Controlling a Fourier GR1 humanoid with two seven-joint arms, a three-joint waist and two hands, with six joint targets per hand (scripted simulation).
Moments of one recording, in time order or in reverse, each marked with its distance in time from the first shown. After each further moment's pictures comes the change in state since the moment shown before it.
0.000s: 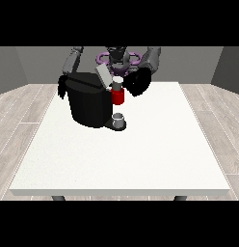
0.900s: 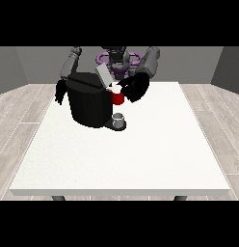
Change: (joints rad) left arm -0.076 0.059 -0.015 0.036 -0.034 0.029 -0.021; right arm -0.101 -0.016 -0.027 0.081 0.003 -0.007 -0.003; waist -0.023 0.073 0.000
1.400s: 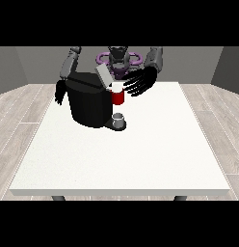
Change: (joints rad) left arm 0.146 -0.191 -0.013 -0.081 0.101 -0.020 -0.109; right arm 0.078 -0.051 -0.100 0.155 -0.058 0.041 -0.079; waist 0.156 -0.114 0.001
